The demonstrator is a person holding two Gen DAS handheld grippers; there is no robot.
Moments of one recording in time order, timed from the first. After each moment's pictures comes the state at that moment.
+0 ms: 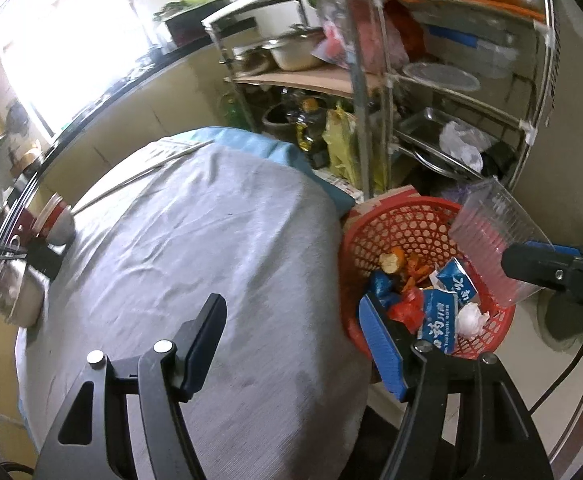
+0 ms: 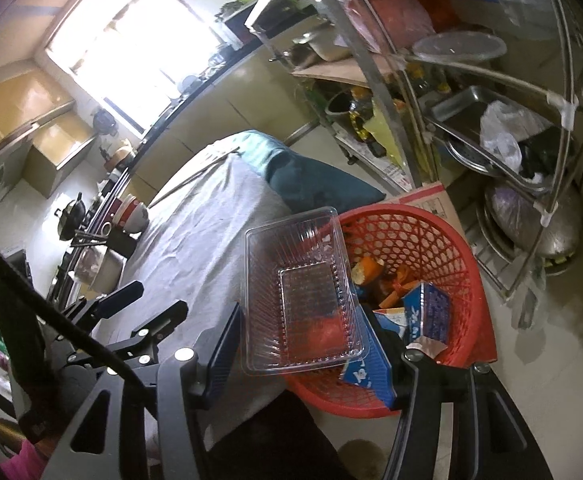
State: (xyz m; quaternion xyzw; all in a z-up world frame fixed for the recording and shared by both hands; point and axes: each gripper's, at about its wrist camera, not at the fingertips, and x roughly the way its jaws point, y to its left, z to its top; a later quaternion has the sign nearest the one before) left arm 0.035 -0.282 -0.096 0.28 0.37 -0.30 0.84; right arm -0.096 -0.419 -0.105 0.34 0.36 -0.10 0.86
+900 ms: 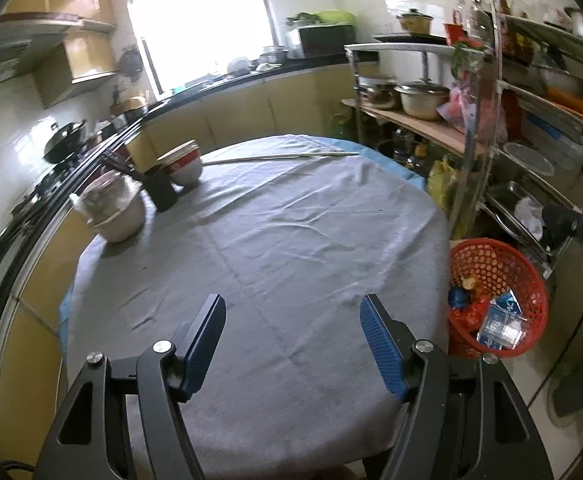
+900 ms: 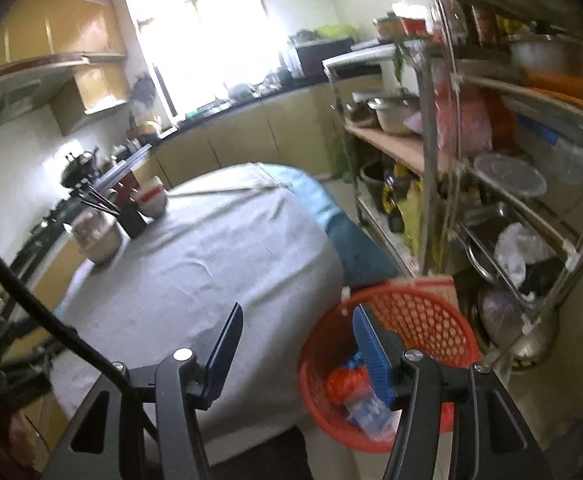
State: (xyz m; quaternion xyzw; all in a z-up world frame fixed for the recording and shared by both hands) left arm 0.016 -0.114 -0.034 0.16 0.34 -0.16 0.91; right arm -0.071 -0.334 -0.018 0.16 0.31 -0.10 0.93
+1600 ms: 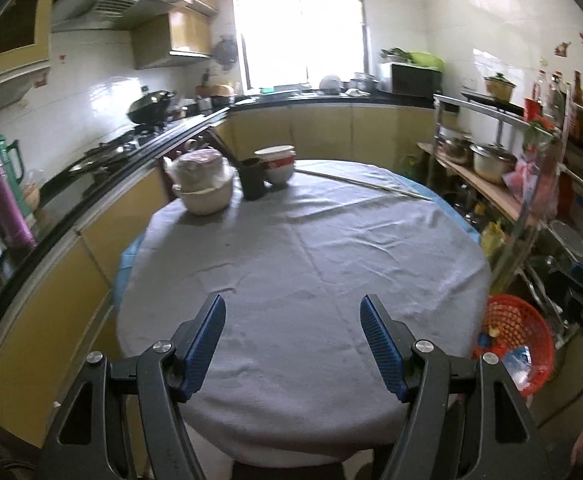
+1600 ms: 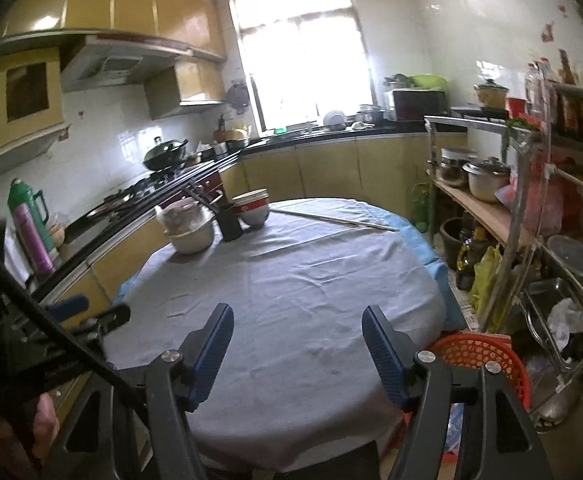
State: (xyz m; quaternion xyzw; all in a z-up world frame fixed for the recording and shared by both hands) left arm -0.020 -0.020 0.007 0.06 0.31 -0.04 0.95; right arm -0.086 -0.186 0.031 0.08 0.26 0.01 0.96
